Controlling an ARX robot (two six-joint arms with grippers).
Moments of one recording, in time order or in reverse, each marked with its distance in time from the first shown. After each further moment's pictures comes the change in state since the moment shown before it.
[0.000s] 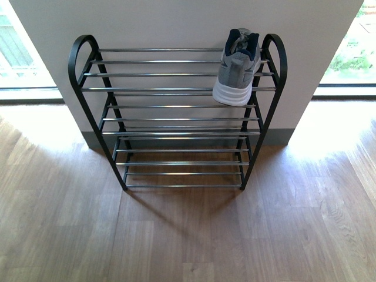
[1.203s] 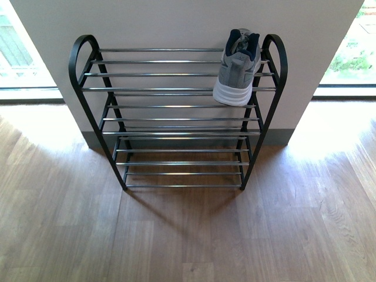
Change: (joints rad) left arm 0.000 0.000 0.000 0.000 -0.001 0.000; right arm -0.003 -0.456 -0.164 -0.266 -0.007 -0.005
